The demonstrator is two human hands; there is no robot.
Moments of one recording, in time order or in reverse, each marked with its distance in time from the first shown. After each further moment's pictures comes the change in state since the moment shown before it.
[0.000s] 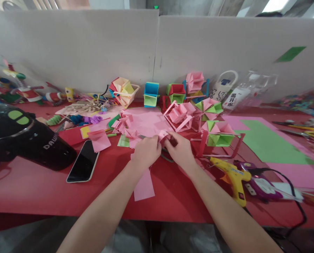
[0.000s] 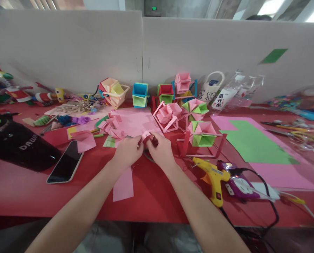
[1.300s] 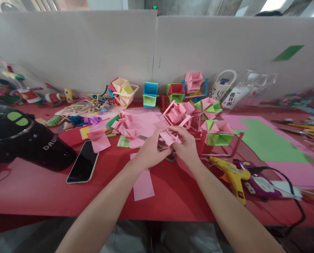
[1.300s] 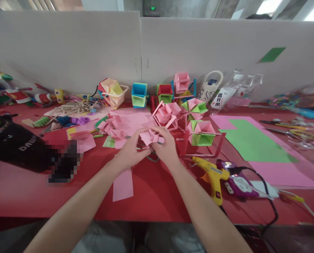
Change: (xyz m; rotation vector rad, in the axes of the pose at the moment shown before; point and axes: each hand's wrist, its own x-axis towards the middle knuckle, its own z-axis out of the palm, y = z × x) left_hand -0.004 0.008 -0.010 -0.885 0.005 0.172; right_hand 0.008 0.014 -0.012 0.323 0.034 -0.082
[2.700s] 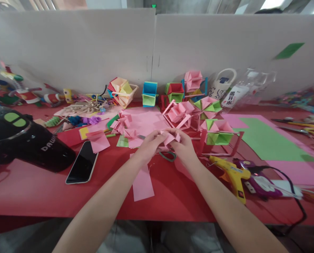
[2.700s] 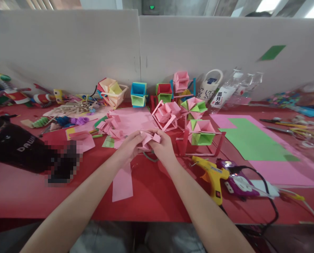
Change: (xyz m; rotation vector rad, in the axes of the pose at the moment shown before) left_hand 0.012 -0.008 0.009 -0.911 0.002 -0.399; right_hand -0.002 -0.012 0.015 0.324 0.031 0.348
